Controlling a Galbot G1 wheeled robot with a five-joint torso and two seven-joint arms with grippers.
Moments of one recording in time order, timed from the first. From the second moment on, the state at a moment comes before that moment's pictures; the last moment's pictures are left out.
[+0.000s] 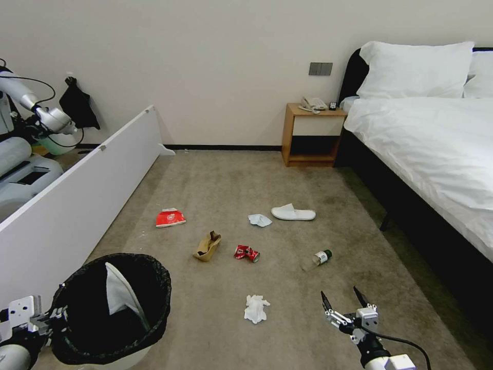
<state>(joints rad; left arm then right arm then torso) 1.71 -1.19 -1.11 -2.28 -0.85 0.74 -0.26 -1.58 1.25 0.53 1.82 0.30 0.23 -0.07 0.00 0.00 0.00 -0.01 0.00</state>
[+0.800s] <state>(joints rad) 1.70 -1.19 -1.10 -2.29 -0.85 0.74 -0.26 -1.57 1.24 0.52 1.80 0.24 0.23 -0.06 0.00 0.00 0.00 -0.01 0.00</state>
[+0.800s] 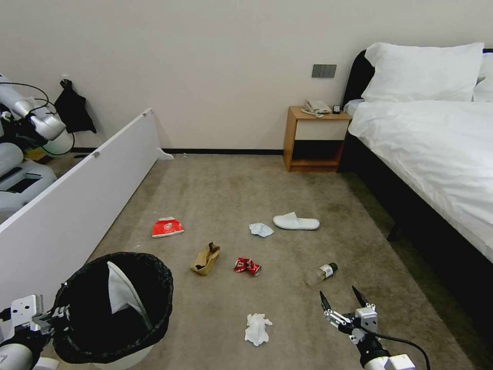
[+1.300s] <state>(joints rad) 1.71 -1.22 -1.11 -2.32 -0.83 0.74 -0.27 -1.46 1.19 0.36 1.72 0.24 0.06 -0.08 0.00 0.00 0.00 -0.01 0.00</state>
